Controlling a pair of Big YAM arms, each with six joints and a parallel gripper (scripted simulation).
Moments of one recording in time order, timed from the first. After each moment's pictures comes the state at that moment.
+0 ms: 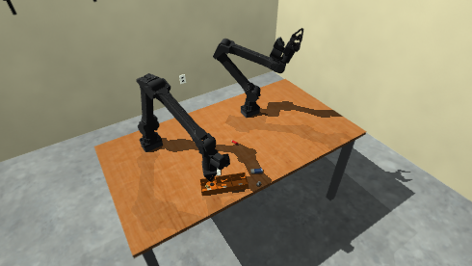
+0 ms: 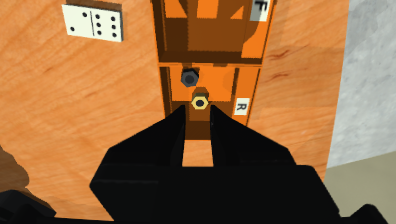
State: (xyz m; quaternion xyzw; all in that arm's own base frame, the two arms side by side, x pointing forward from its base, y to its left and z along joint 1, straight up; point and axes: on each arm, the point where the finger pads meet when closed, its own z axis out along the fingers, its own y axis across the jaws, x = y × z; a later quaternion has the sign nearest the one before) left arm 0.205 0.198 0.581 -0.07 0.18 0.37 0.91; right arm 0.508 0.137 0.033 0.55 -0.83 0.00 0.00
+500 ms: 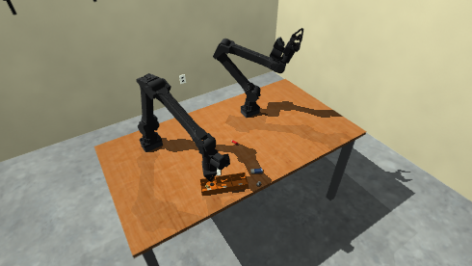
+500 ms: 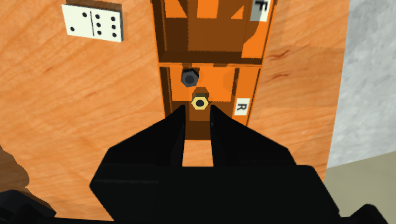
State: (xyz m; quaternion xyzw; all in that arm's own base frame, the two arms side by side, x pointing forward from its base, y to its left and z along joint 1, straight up) left arm 0.205 0.198 0.581 -0.07 0.18 0.37 0.91; right arm 0.508 0.137 0.033 0.55 -0.83 0.00 0.00
